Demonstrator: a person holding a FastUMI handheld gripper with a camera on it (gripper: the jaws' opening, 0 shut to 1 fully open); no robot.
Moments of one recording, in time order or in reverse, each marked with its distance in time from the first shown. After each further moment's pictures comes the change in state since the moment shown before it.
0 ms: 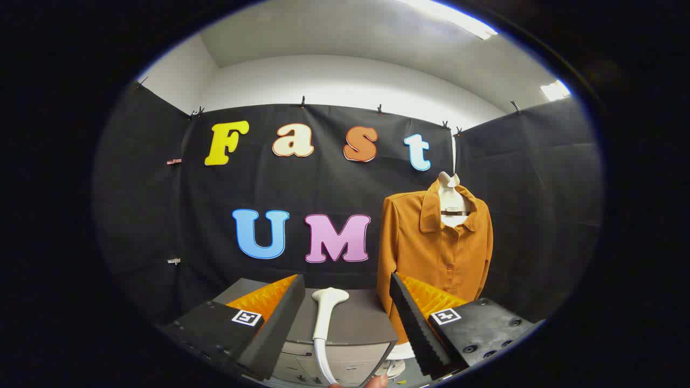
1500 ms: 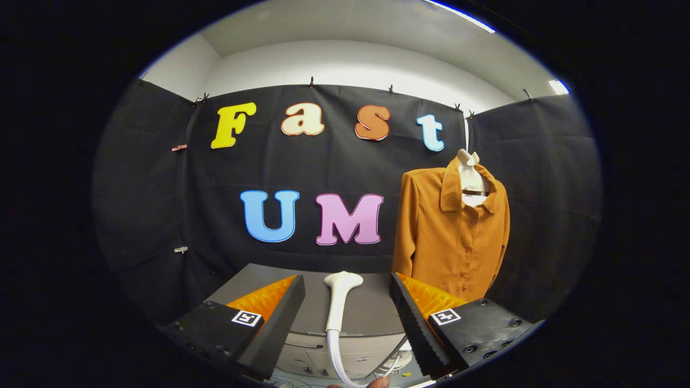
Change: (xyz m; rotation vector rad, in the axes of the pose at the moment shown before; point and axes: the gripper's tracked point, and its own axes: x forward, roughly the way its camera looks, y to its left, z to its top) arm 0.031 0.031 -0.053 0.009 0.153 0.054
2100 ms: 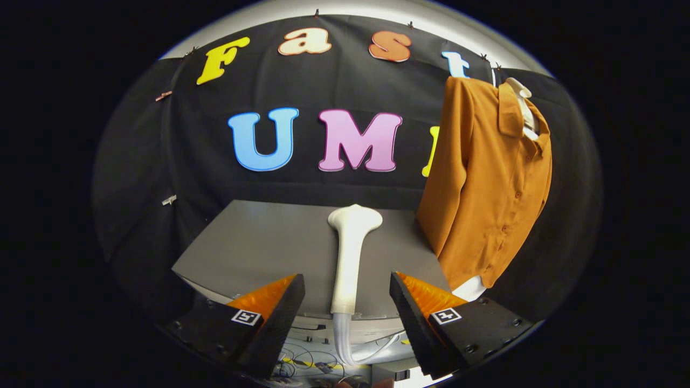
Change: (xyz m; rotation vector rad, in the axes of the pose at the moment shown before) arm 0.111 0.020 -0.148 -0.040 0.423 0.002
